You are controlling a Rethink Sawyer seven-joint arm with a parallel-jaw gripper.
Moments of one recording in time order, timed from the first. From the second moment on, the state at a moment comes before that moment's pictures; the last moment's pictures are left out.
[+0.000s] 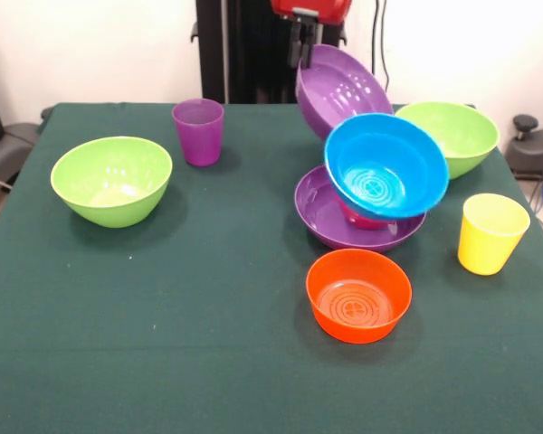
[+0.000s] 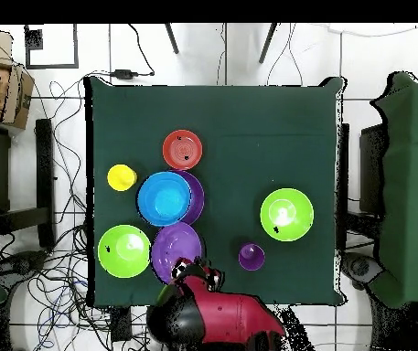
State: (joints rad) arm -0.24 -0.95 -0.05 2.29 -0.25 0.06 2.11
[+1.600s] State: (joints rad) arm -0.28 -1.12 -0.02 2.33 -0.21 0.17 2.11
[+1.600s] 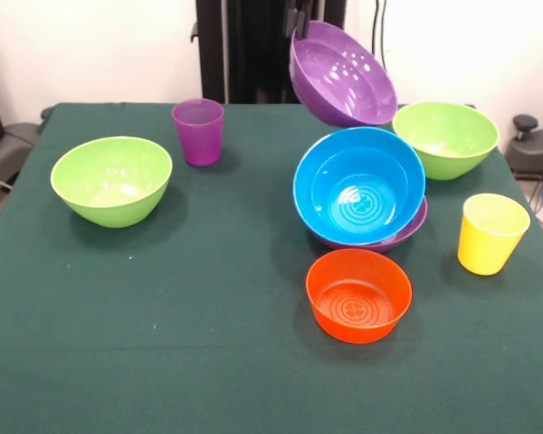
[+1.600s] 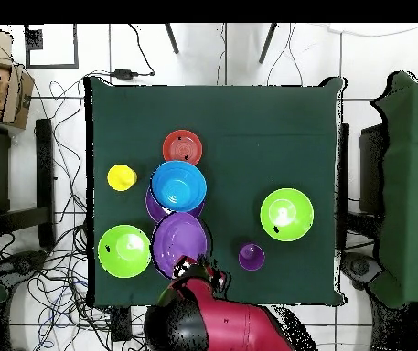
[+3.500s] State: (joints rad) arm -0.45 -1.33 0.13 2.46 -0.15 0.36 2.11
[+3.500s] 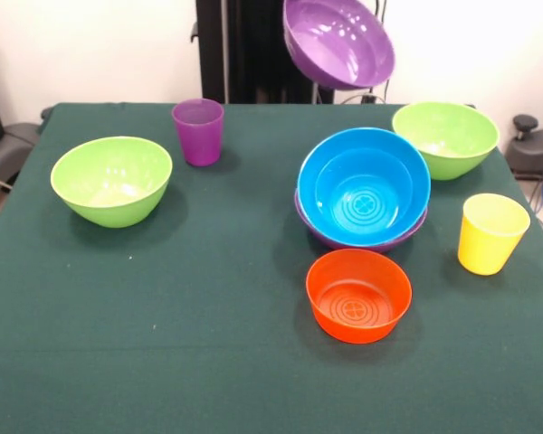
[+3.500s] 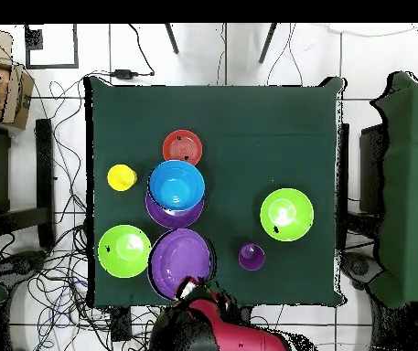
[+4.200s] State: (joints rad) arm -0.37 -1.42 0.19 2.27 -0.09 0.72 2.11
